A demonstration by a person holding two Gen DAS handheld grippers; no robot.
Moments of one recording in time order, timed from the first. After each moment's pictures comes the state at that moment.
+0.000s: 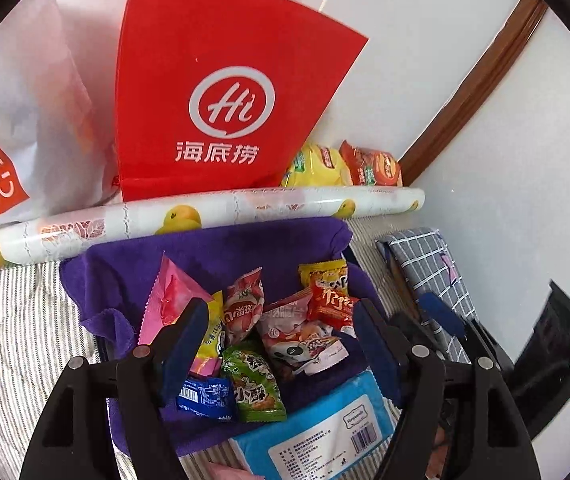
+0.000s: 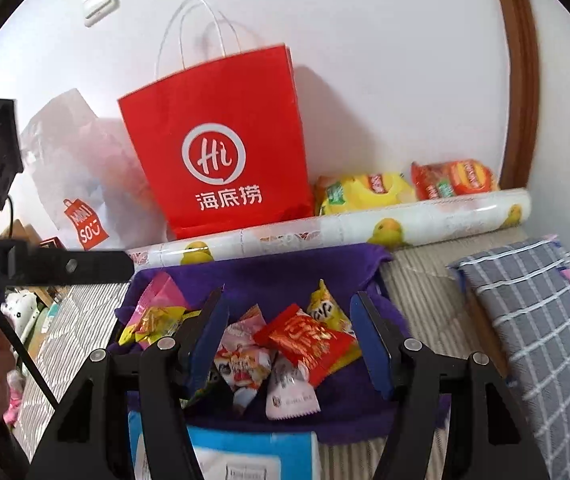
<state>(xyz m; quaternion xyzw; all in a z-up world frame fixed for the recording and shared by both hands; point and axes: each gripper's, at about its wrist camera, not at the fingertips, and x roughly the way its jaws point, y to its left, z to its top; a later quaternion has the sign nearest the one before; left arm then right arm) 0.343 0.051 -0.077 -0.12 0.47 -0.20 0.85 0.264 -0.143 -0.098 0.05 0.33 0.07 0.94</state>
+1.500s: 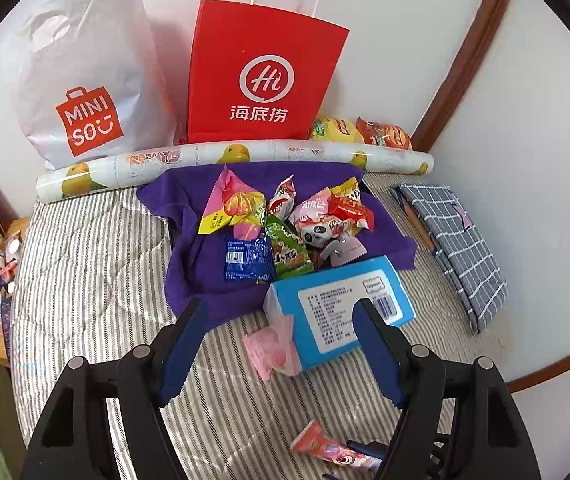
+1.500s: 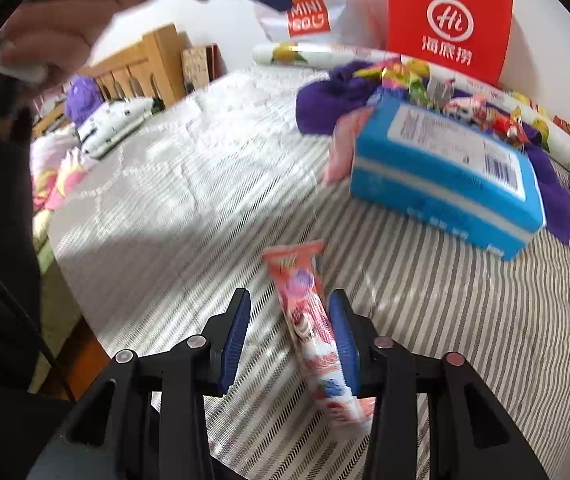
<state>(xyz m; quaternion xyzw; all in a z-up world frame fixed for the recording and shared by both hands) 0.190 0.077 -0.068 -0.06 0.46 -0.13 0.87 0.047 -0.038 -0.190 -0.12 0.47 0.29 0.83</state>
